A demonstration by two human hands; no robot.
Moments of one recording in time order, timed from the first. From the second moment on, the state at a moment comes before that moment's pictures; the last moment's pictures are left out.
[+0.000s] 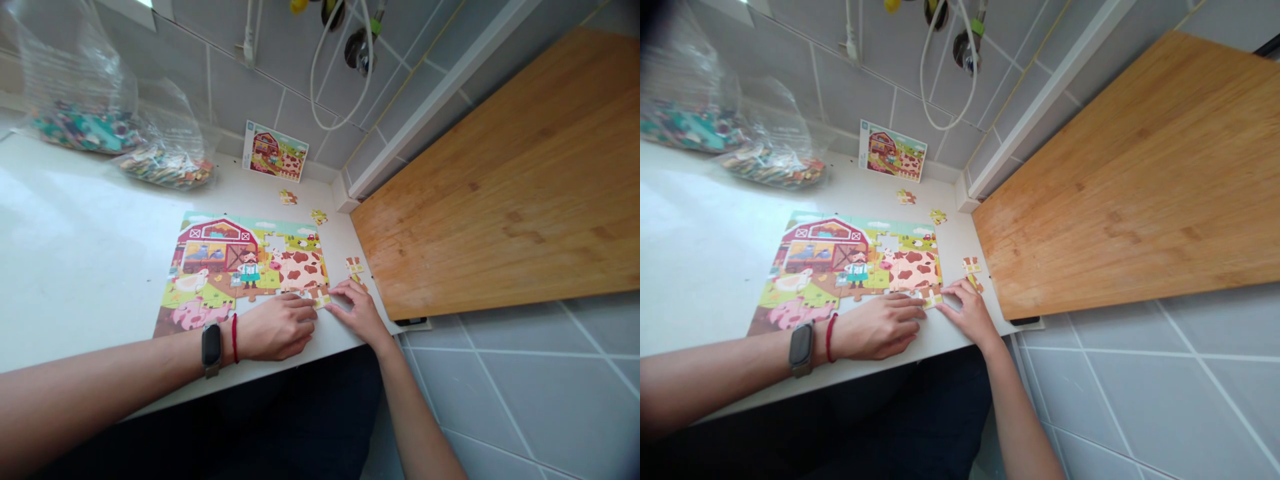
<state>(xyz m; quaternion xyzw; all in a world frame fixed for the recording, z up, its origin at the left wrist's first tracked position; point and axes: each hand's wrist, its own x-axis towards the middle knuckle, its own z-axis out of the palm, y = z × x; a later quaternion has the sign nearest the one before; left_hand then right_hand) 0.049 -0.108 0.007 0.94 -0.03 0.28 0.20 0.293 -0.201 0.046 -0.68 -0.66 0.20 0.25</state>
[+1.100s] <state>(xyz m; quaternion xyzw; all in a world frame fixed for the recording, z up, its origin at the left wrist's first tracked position) 0.046 -0.106 0.010 0.95 -0.06 0.22 0.20 0.302 -0.206 0.041 -0.66 -0.69 0.16 0.24</state>
